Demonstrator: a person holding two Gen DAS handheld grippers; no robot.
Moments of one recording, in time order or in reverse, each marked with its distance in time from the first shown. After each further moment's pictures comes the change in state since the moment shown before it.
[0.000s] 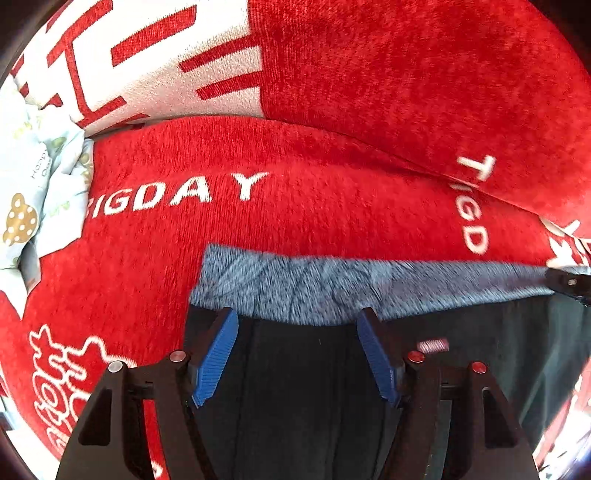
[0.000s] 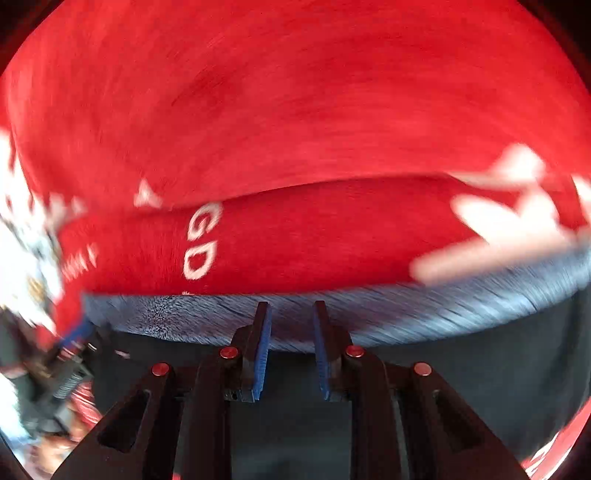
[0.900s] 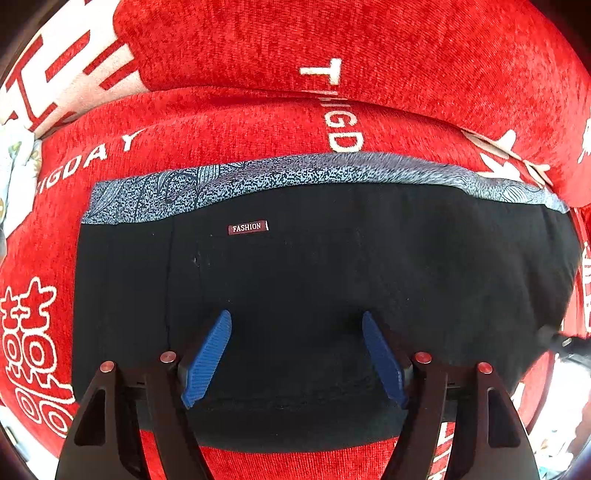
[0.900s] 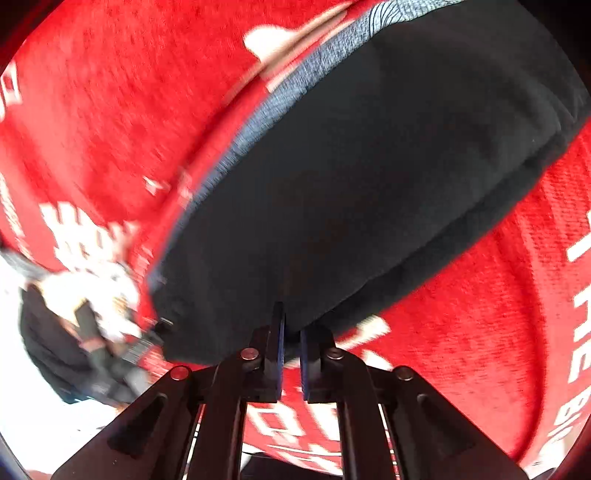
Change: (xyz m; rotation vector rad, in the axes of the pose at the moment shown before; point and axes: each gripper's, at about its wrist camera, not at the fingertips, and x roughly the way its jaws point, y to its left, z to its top) left arm -0.006 -0.098 -0.059 0.132 0.068 -0.087; right arm -0.045 -0.123 -0.150 0.321 0.034 0.263
